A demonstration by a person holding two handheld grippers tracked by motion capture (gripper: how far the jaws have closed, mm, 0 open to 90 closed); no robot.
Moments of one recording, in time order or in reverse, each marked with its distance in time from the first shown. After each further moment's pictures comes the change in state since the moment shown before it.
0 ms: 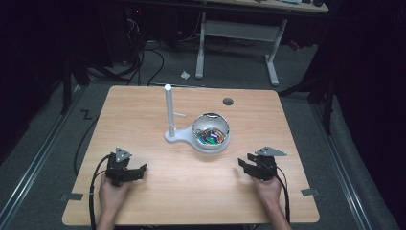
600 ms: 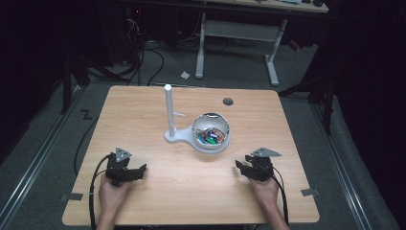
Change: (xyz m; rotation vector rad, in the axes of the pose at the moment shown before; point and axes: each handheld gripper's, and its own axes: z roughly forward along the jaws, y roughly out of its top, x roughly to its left) left arm 0.000 0.000 0.000 0.000 -0.001 0.002; right arm 0.007 -0.003 0.009 0.034 -0.013 -0.029
